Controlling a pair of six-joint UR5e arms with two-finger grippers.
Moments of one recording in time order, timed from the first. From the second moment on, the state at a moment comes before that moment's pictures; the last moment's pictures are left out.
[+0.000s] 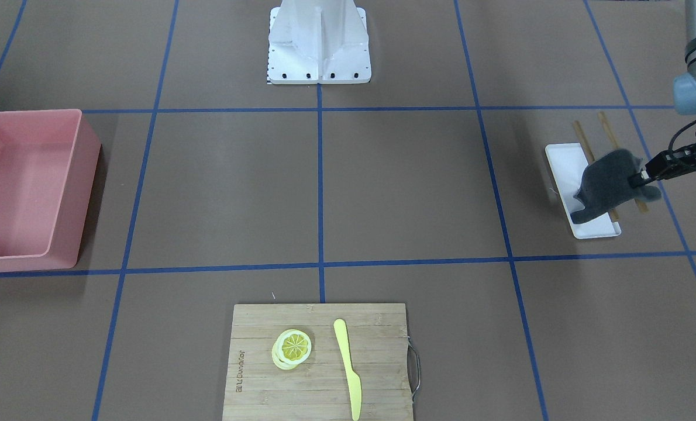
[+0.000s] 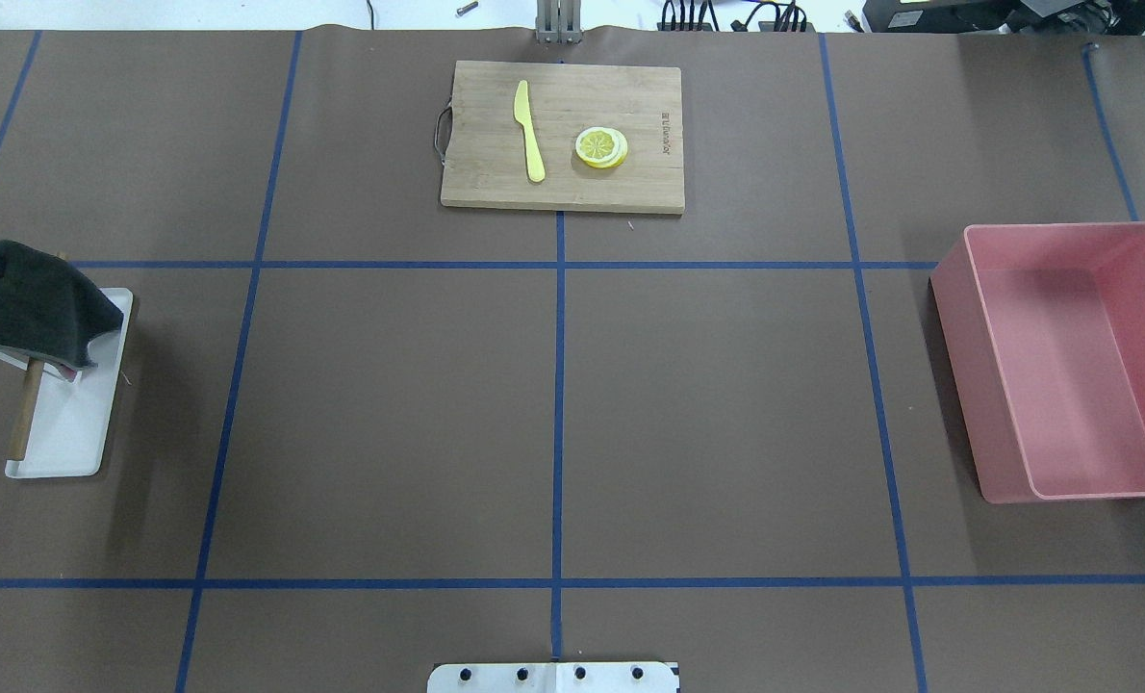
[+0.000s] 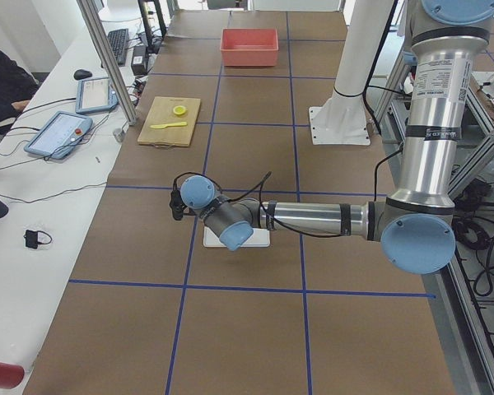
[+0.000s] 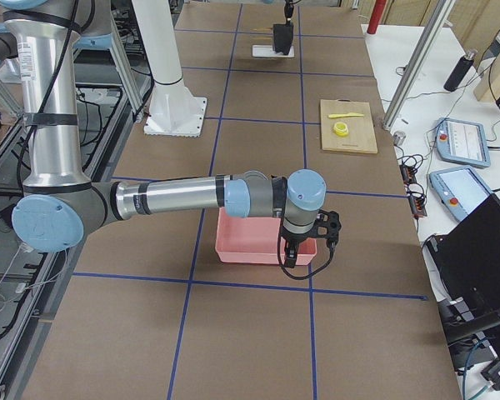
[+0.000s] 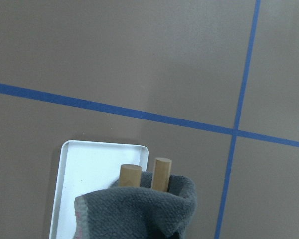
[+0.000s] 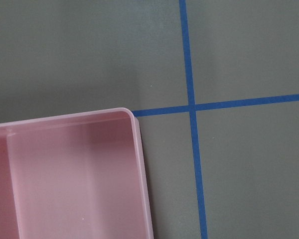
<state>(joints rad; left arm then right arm) -1.31 -1.64 -1.47 -2.35 -2.72 -0.94 1.55 -1.55 1.69 -1.66 2.42 0.16</state>
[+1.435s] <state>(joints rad) -1.34 -1.87 -1.66 -2.36 -2.76 -1.58 1.51 -1.45 1.76 -1.59 2.57 0.16</state>
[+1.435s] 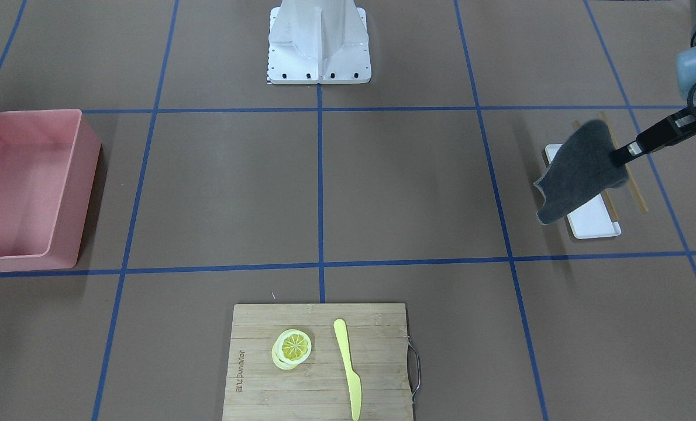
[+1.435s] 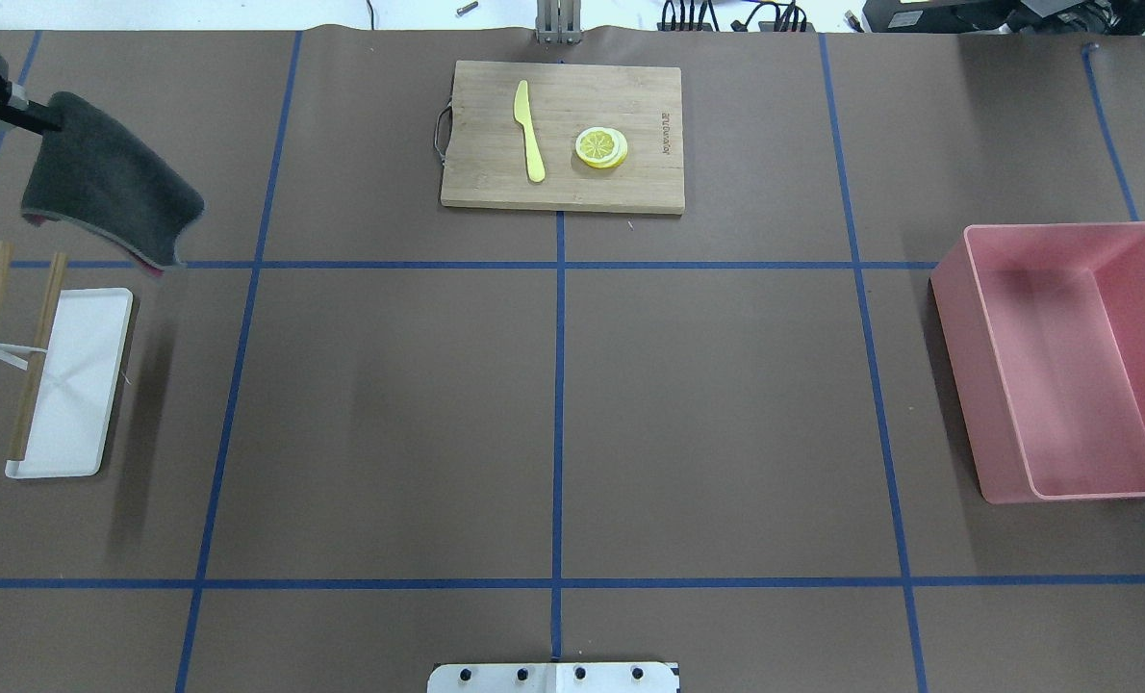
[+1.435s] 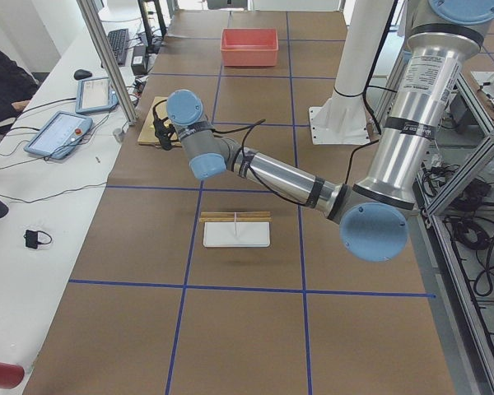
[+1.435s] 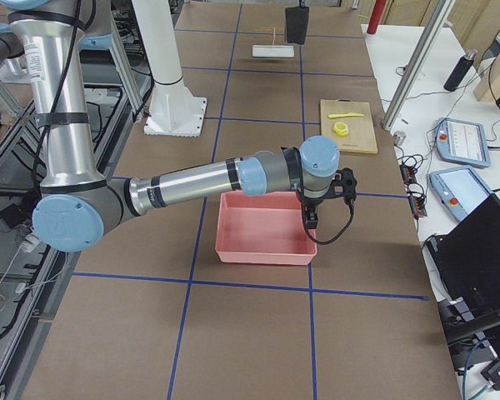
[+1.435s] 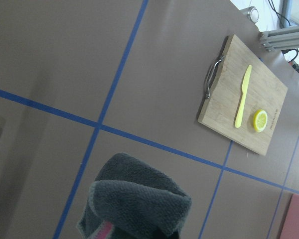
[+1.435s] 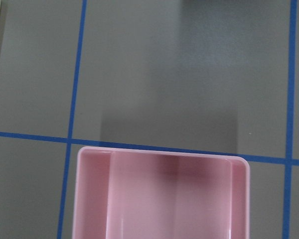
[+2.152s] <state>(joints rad) -1.12 -2.06 -1.70 -2.33 -2.48 -2.00 1.33 -1.33 1.89 -1.57 2.58 0.28</state>
